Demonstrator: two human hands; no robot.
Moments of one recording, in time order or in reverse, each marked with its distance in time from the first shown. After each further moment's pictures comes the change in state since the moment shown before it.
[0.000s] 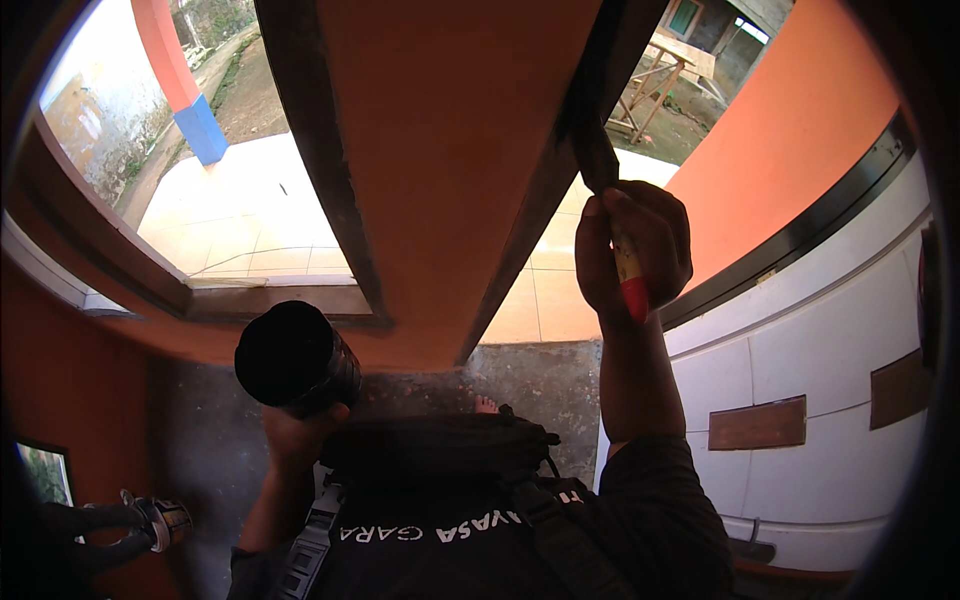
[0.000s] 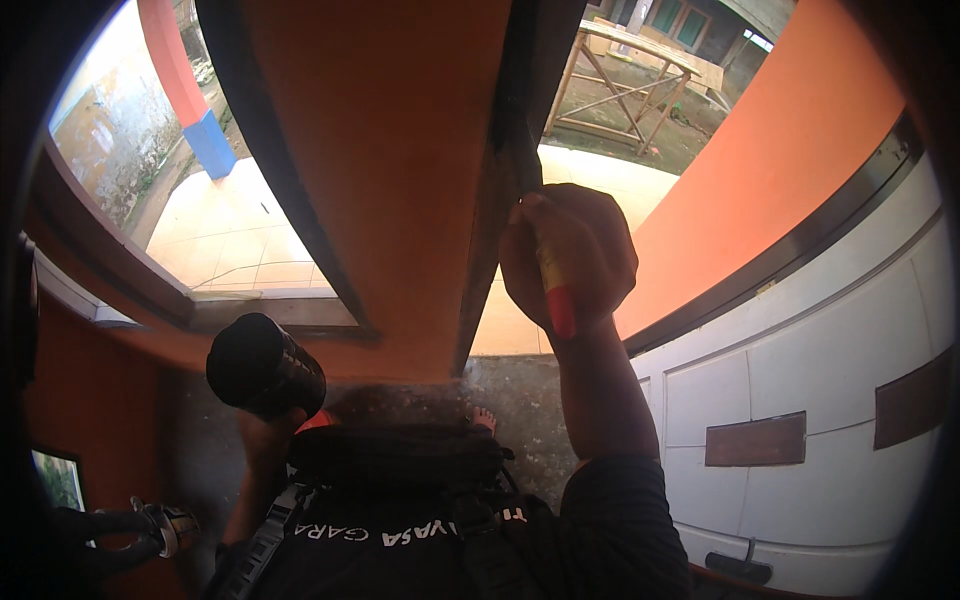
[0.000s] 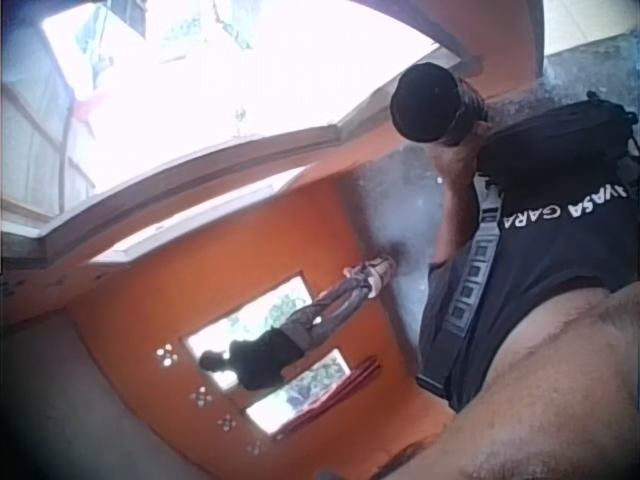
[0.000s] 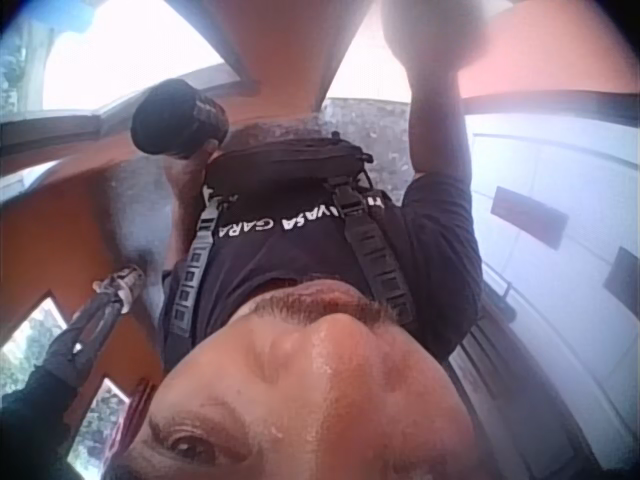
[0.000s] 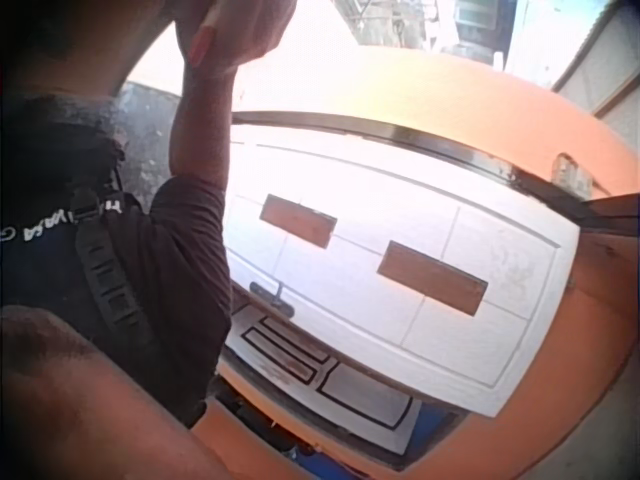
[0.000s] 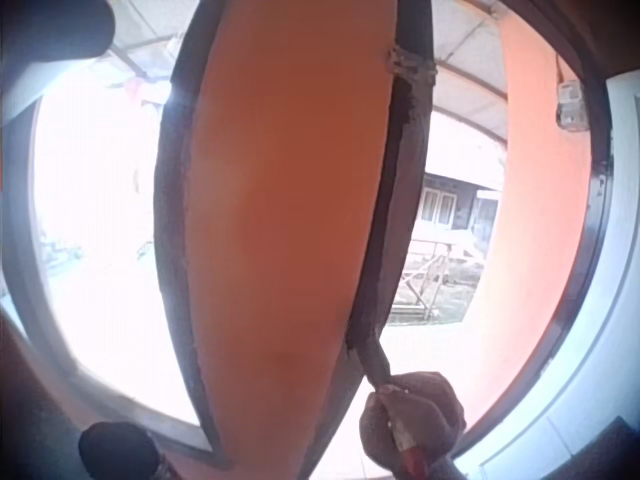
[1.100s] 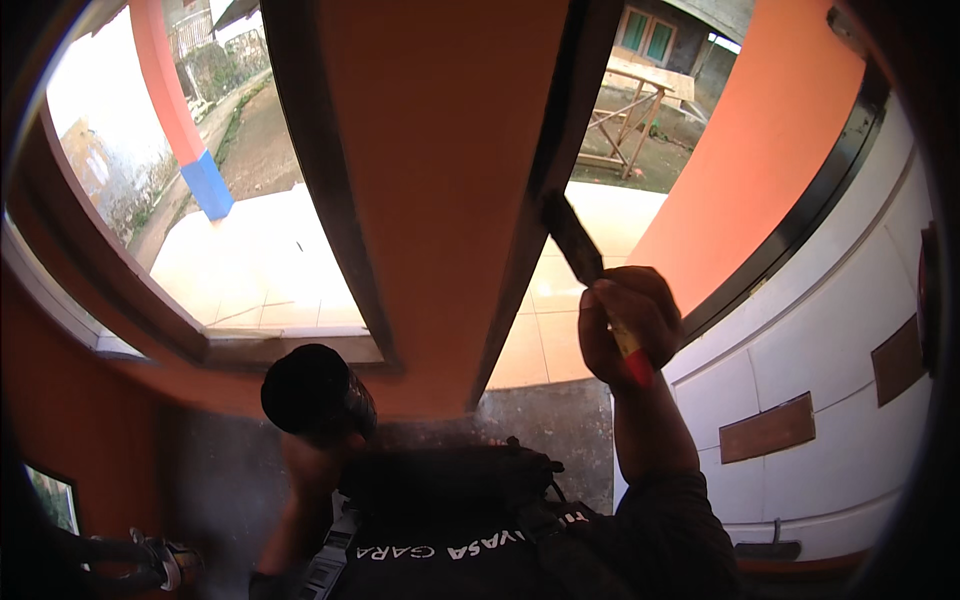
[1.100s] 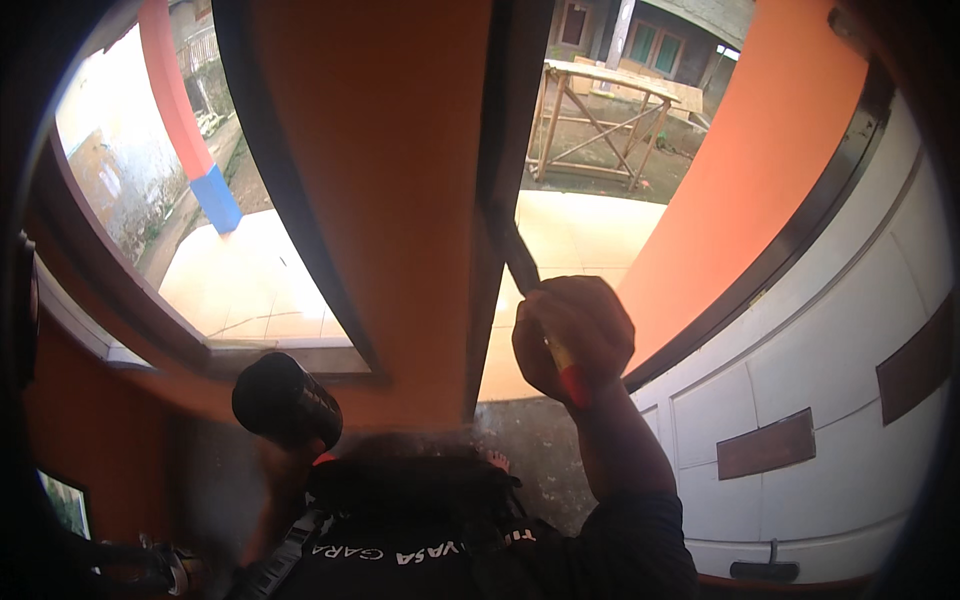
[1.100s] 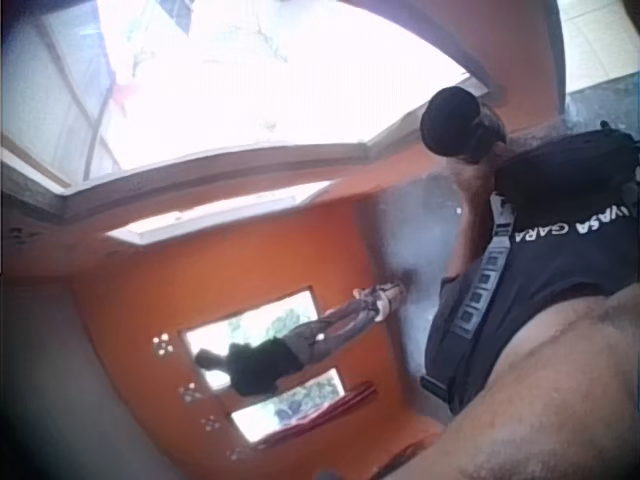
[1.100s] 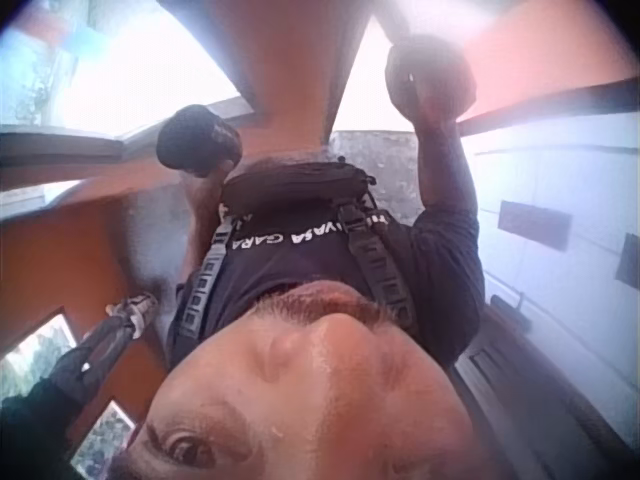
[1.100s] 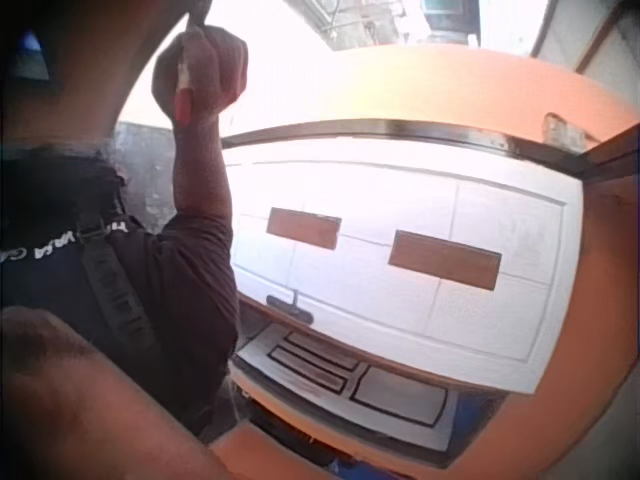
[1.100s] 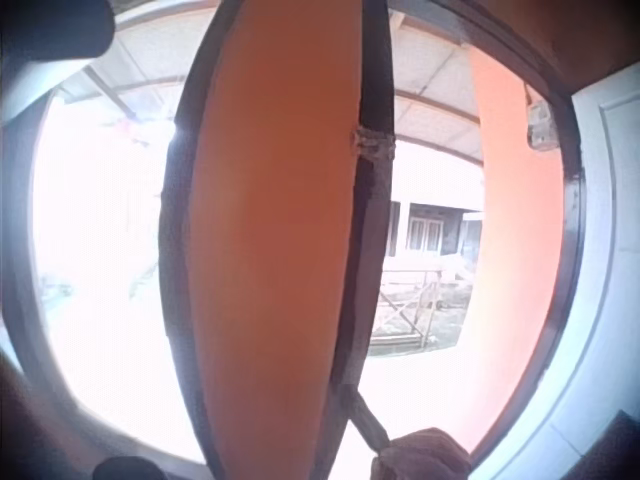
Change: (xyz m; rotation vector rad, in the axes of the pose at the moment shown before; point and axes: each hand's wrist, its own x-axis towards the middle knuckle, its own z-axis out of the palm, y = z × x) left_hand -0.001 0.007 0.006 0.052 0.061 0.065; right_hand 0.001 -0.023 -0.041 0.065 -0.089 0.011
